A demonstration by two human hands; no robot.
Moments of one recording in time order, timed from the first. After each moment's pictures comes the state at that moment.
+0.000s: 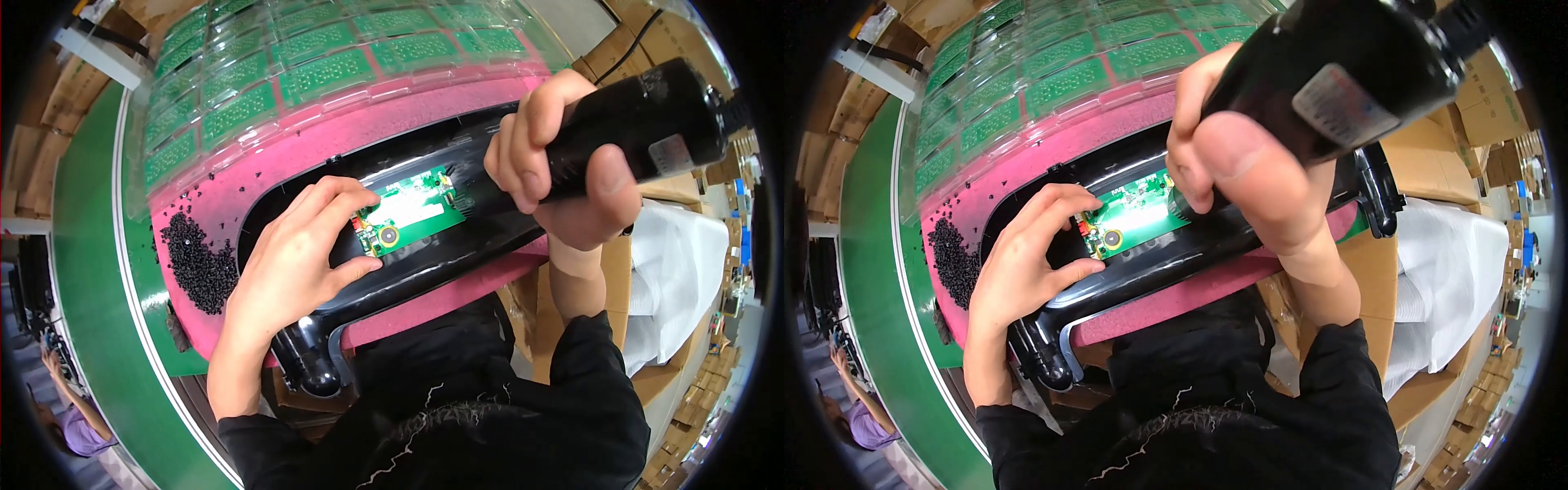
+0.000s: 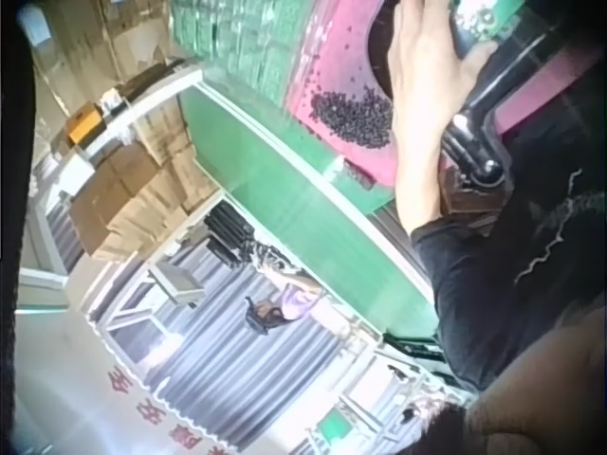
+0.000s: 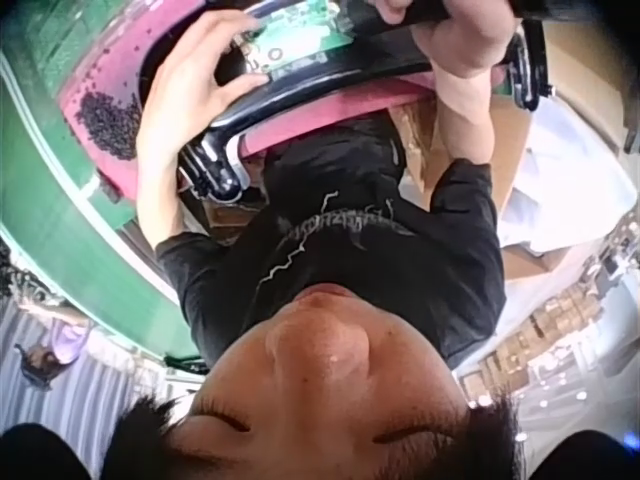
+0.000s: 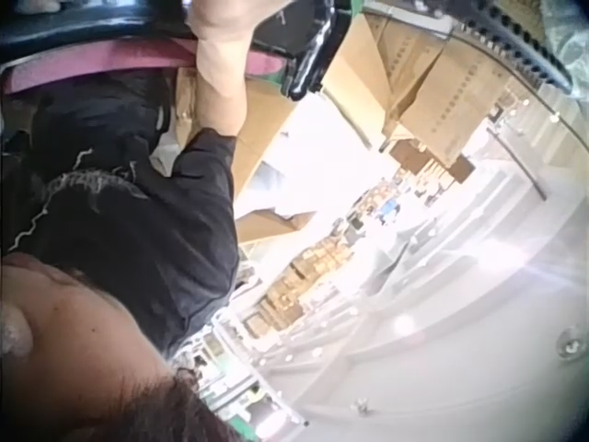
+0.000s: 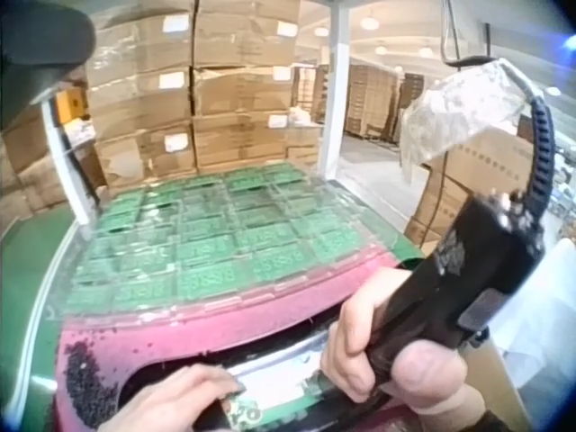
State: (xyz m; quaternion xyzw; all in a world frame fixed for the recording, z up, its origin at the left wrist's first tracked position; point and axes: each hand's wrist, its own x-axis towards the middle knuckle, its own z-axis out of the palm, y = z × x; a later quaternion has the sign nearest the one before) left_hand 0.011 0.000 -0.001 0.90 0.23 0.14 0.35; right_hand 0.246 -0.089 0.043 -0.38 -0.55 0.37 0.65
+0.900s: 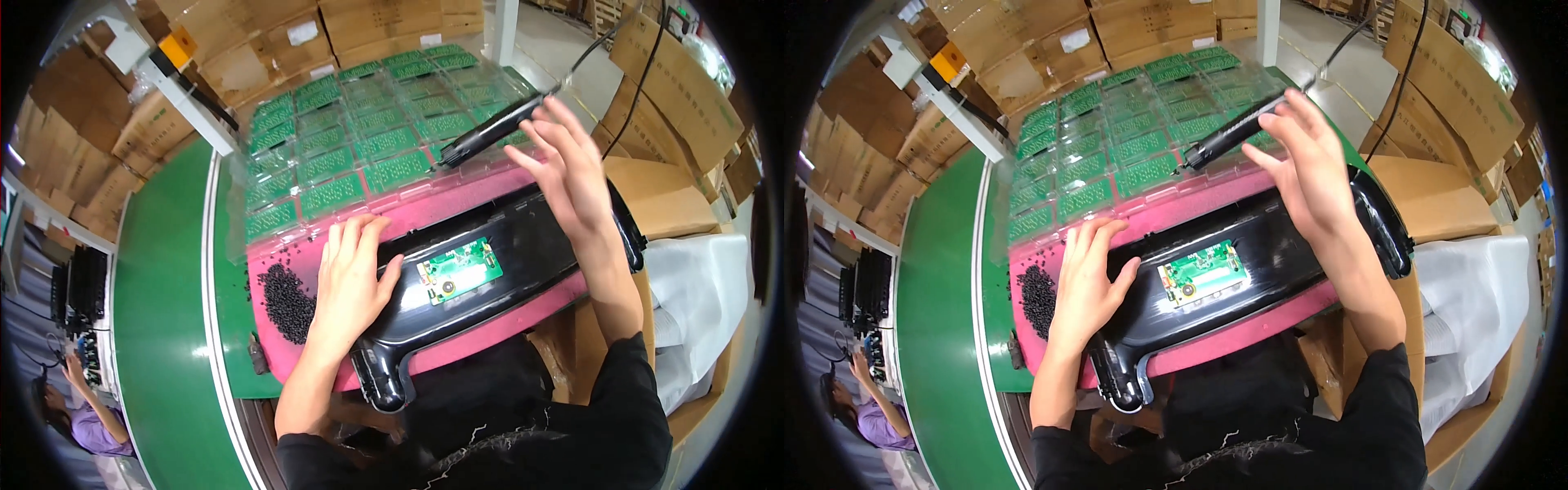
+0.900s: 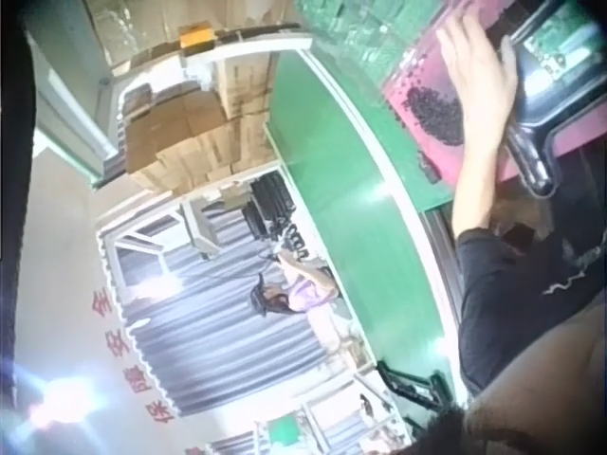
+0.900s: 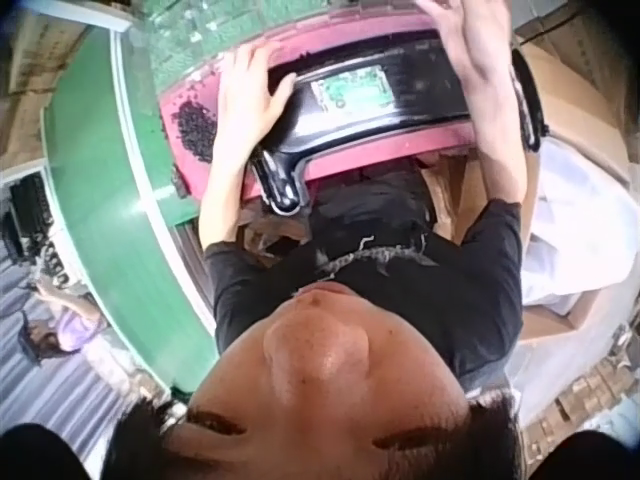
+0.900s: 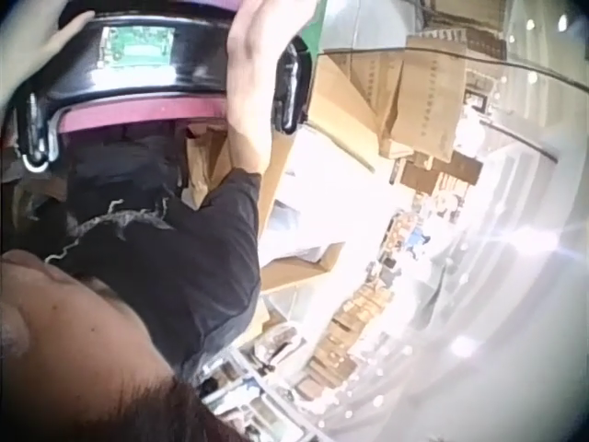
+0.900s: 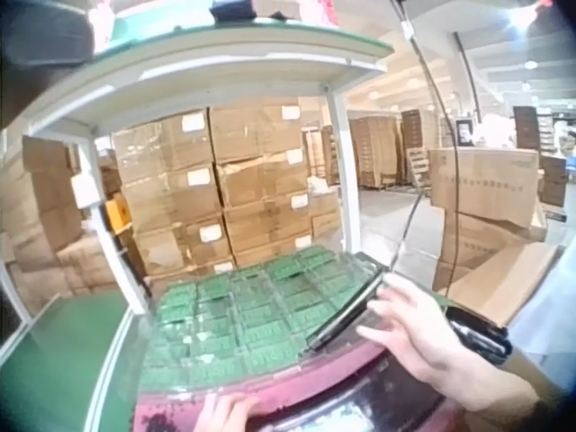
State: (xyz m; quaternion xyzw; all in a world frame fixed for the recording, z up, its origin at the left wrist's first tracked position) left_hand -0.004 0.007 0.011 0.89 0.31 0.31 0.11; right_hand 0.264 -0.061 0.063 -0.44 -0.29 0.33 0.79
